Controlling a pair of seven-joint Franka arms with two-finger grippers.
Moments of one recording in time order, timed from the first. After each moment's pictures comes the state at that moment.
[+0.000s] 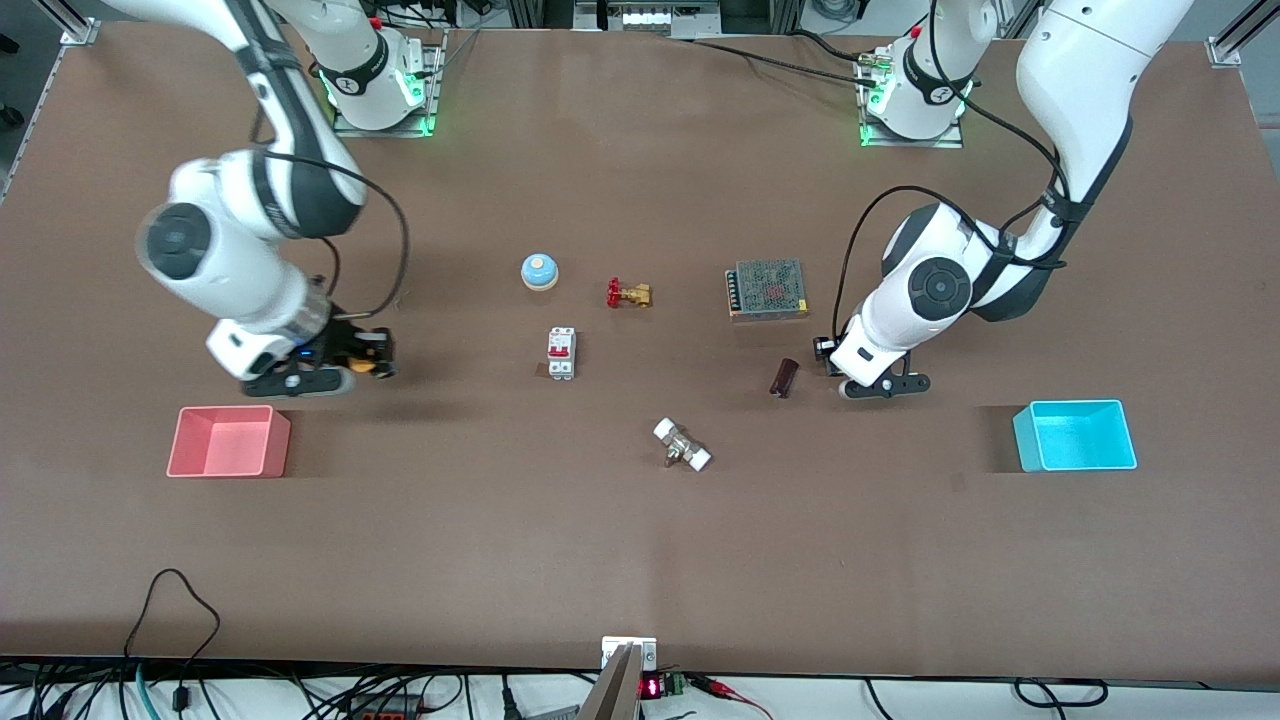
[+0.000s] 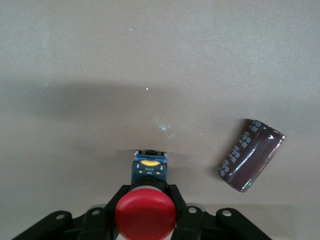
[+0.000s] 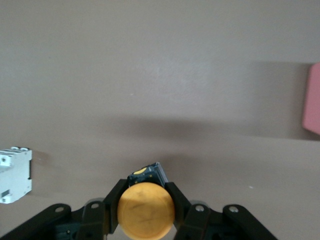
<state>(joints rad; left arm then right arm) 0.18 0.50 -0.51 -2.08 0.24 2.40 -0.61 0.11 0.29 0.13 -2.02 0.04 2.36 0.13</state>
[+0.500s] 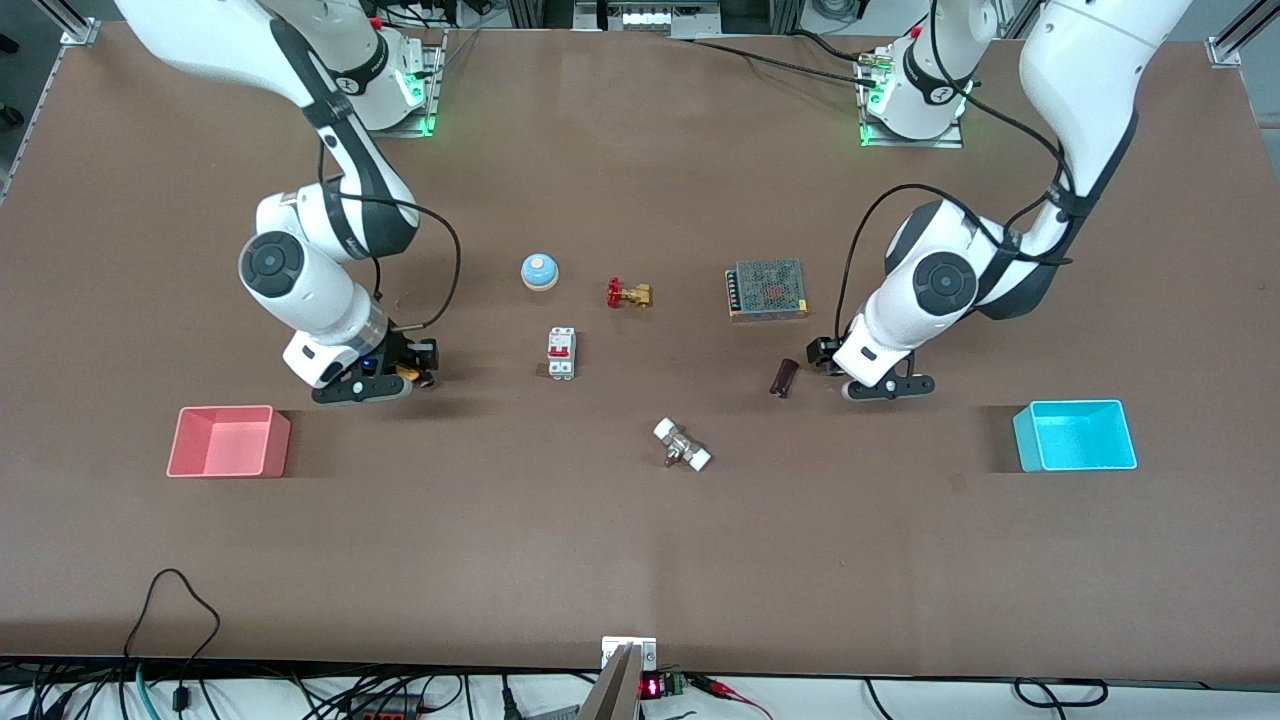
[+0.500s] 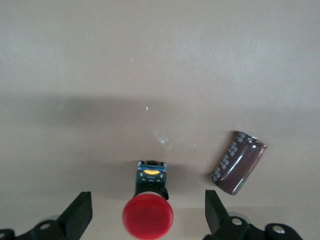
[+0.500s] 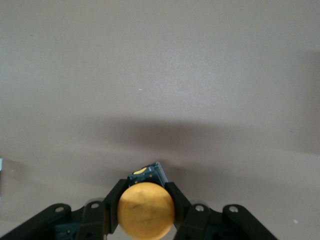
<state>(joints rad) 0.18 0.45 -0.51 -2.05 0.24 2.38 -0.55 0.15 0.41 0.13 -2.05 -0.01 2.54 0.15</state>
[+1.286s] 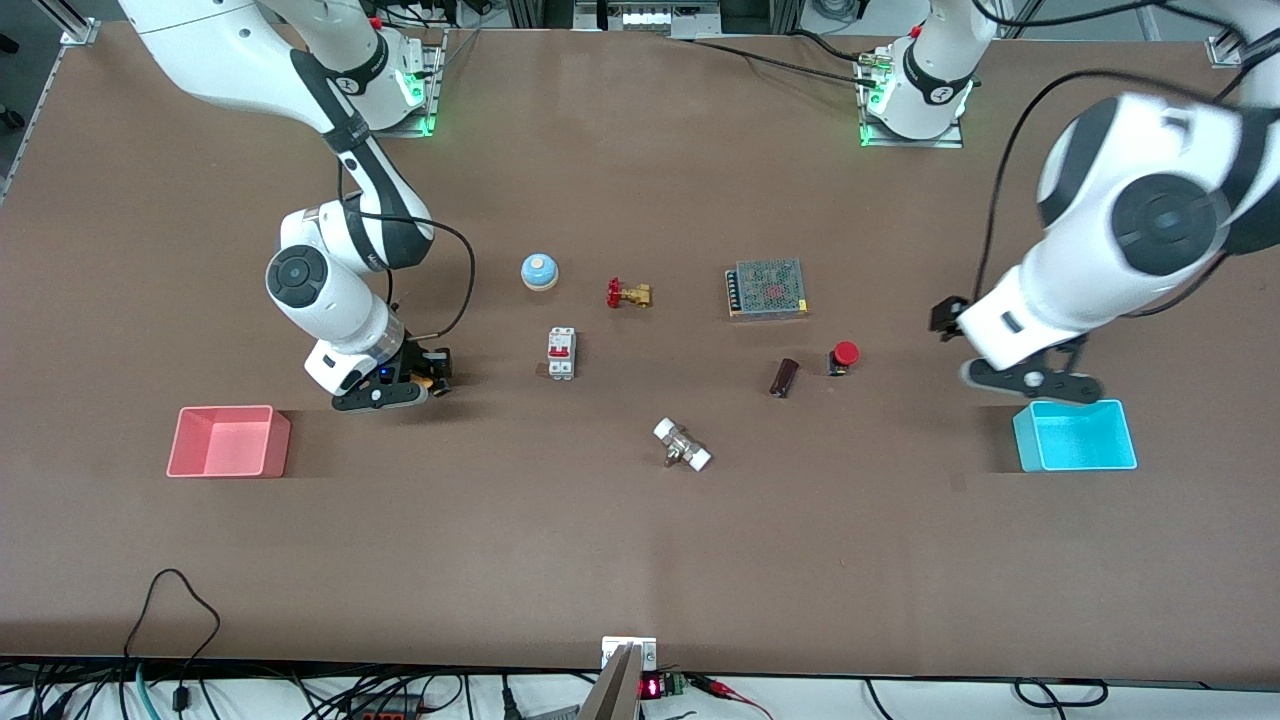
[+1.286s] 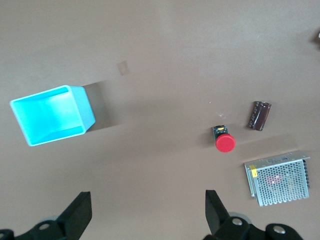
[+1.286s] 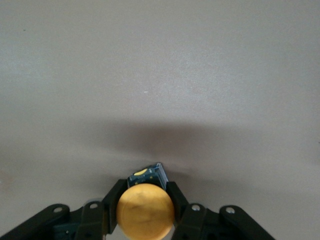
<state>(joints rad) 0.23 0.30 -0.51 -1.52 0.24 1.63 -0.11 0.16 0.46 0.13 -2.05 -0.01 2.60 0.15</state>
